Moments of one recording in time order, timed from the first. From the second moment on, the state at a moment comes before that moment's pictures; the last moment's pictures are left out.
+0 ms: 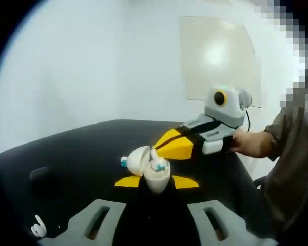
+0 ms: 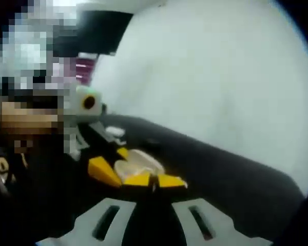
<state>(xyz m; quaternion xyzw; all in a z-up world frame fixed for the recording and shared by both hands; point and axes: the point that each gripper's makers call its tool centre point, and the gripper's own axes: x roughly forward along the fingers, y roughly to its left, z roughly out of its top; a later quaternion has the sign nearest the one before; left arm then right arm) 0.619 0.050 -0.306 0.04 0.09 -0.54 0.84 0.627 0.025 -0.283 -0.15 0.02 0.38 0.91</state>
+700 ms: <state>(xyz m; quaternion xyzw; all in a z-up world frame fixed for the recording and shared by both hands) 0.619 0.050 -0.307 0.04 0.09 -0.54 0.84 0.620 0.004 -0.255 -0.04 0.03 0.43 0.90</state>
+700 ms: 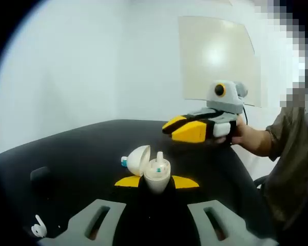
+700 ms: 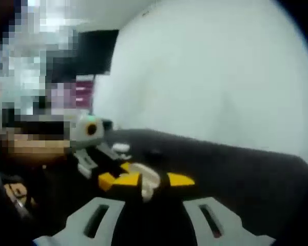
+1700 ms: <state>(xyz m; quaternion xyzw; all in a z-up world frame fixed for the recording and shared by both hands) 0.617 0.049 -0.308 0.05 0.09 -0.54 0.84 0.628 0.006 -0.273 0.04 0.10 0.55 0.83</state>
